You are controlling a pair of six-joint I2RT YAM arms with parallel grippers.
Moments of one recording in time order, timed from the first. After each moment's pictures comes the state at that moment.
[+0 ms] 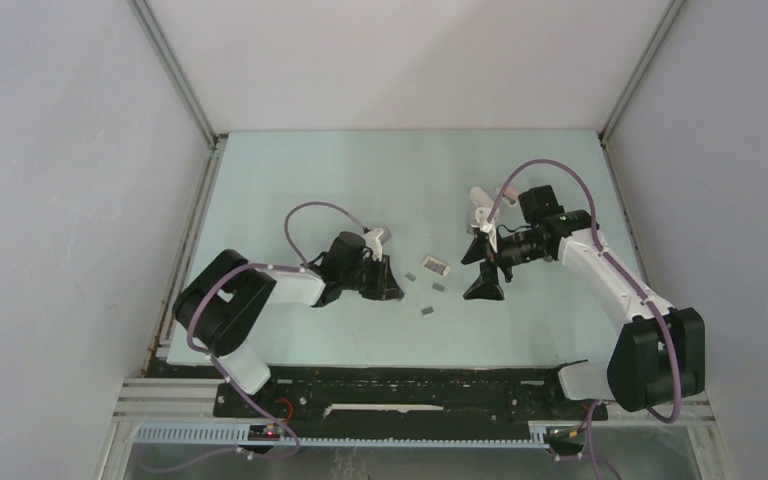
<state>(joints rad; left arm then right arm) -0.63 1.67 0.63 0.32 0.42 -0.51 0.23 1.34 1.01 -0.89 -1.04 -1.01</state>
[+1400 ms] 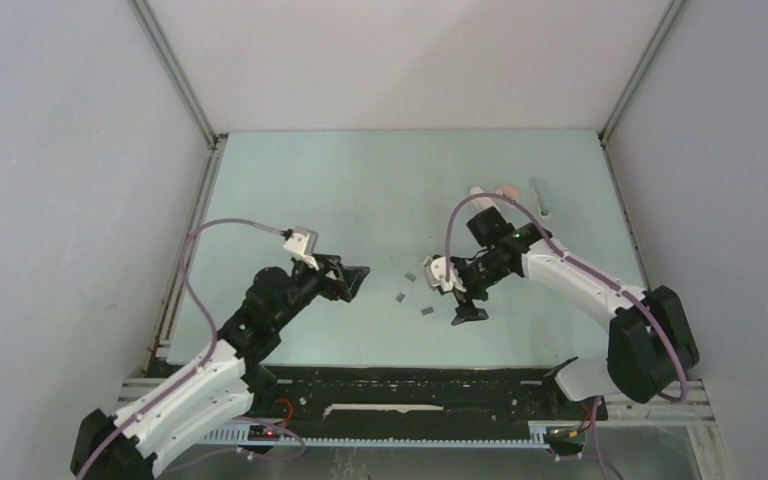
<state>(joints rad) -0.62 0.75 0.35 0.21 0.06 -0.37 0.50 1.38 0.96 -0.88 -0.85 -1.29</state>
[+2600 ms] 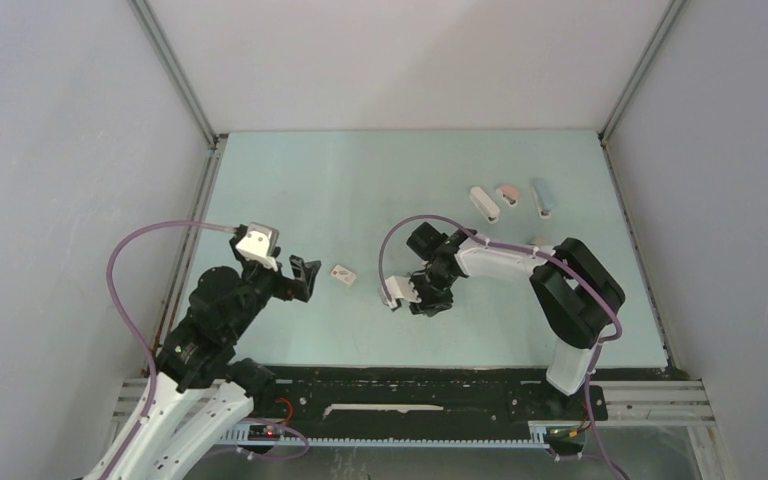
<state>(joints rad) -0.53 0.43 0.69 -0.47 -0.12 -0.10 0.77 1.79 1.11 -0.71 -0.44 -1.15</state>
